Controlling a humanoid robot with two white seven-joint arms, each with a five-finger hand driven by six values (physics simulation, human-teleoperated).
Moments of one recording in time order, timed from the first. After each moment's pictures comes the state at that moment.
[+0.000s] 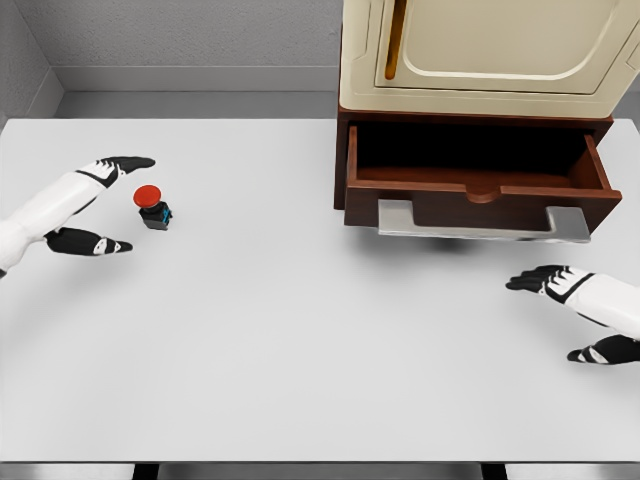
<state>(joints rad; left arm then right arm) -0.20 0.71 -0.14 -1.42 -0.18 -0.61 -0.33 0.29 -0.85 -0.19 -1.76 0.15 -0.61 0.61</state>
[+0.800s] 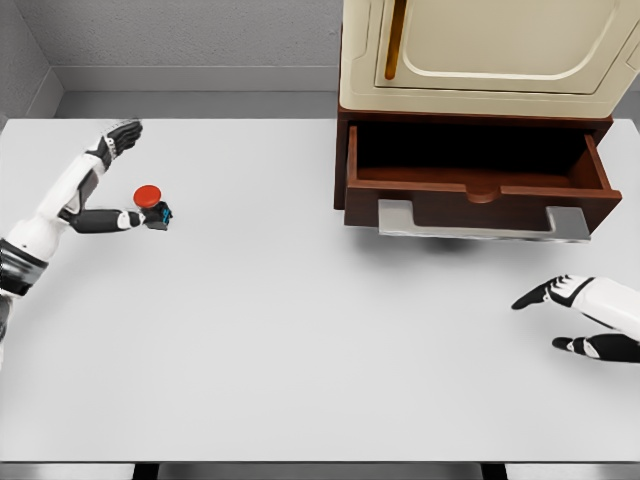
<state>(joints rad) -0.29 0.54 -0.24 -1.16 0.30 -0.61 -0.33 0.33 -0.84 -0.20 -1.76 0.03 -0.61 0.61</state>
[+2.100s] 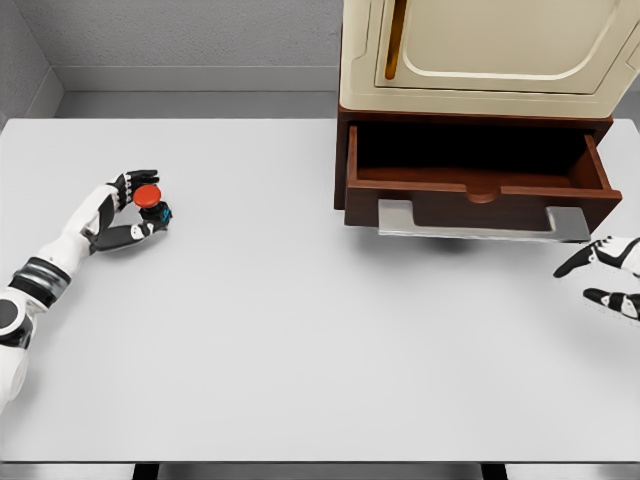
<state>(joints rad) -0.33 0.48 -0.28 -0.99 0.31 -0.39 -0.33 0.31 -0.88 -0.30 -1.76 -0.11 -0.61 0.61</state>
